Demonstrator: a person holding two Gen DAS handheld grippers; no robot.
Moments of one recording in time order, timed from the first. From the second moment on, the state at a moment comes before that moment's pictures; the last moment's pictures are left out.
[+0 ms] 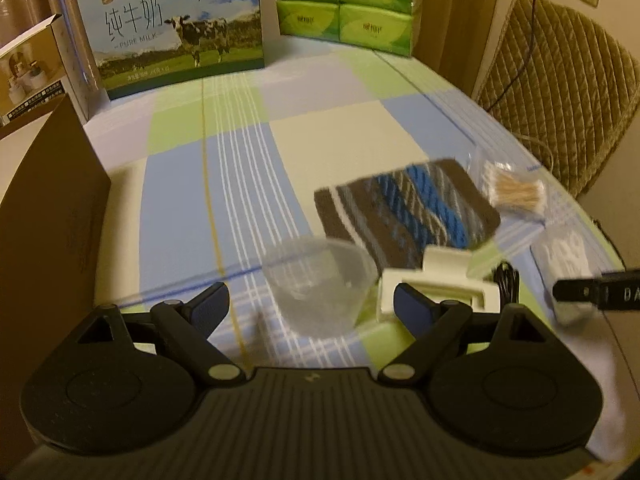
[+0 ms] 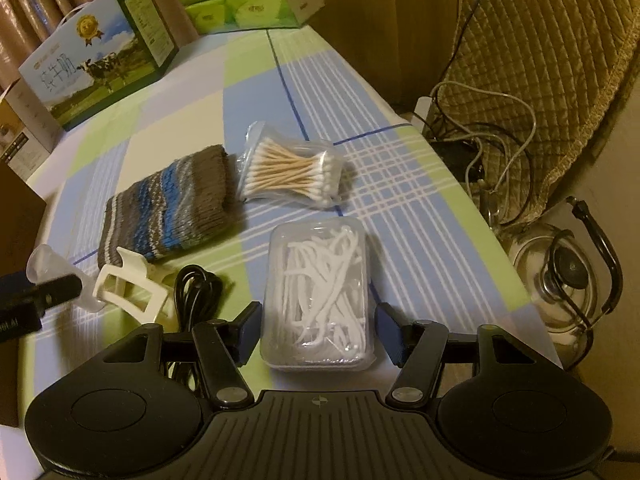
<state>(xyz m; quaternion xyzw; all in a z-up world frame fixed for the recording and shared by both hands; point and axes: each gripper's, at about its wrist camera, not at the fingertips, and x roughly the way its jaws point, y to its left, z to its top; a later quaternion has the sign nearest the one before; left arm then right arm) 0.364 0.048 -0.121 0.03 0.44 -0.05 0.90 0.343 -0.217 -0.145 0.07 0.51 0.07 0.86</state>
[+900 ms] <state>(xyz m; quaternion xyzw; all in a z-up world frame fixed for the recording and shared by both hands) 0.325 0.061 -0.121 0.03 0.47 -0.04 0.88 0.349 -0.186 -0.156 -0.06 0.50 0.10 0.86</state>
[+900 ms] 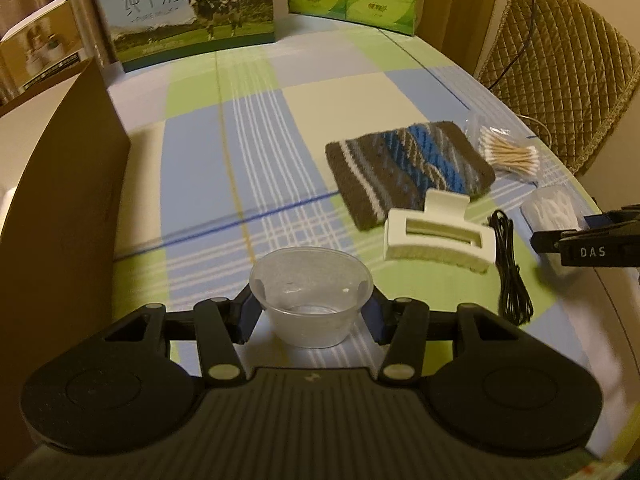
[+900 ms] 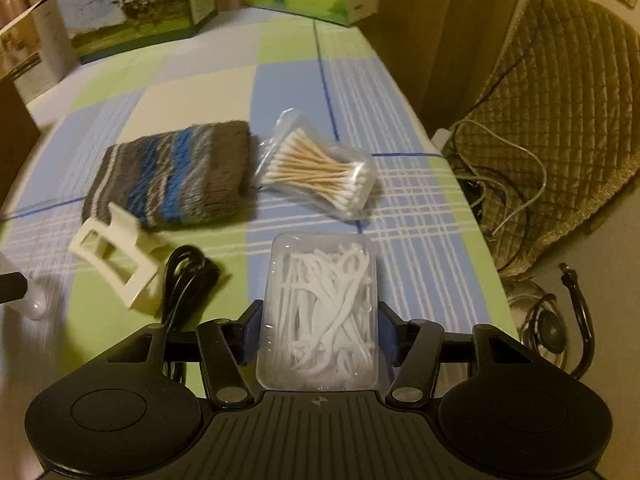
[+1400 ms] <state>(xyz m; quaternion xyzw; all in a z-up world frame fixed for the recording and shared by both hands) 0.276 0.062 -0.110 0.02 0.47 -0.03 0.88 0.291 -0.195 -0.150 -0.05 0.52 0.14 0.84</state>
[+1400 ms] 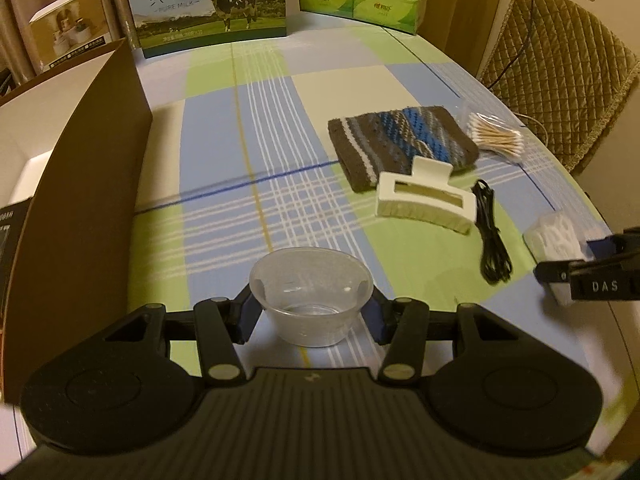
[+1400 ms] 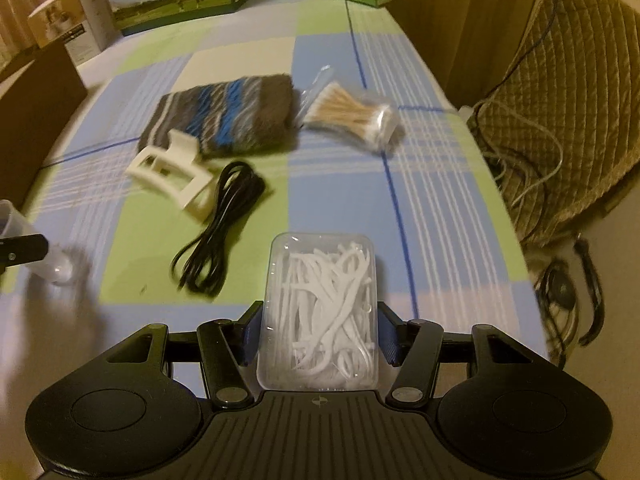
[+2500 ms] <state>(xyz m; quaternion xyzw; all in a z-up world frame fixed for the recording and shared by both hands) 0.173 0.150 0.001 -0.04 0.38 0.03 0.93 0.227 -0.048 -0.047 -0.02 0.45 0.39 0.80</state>
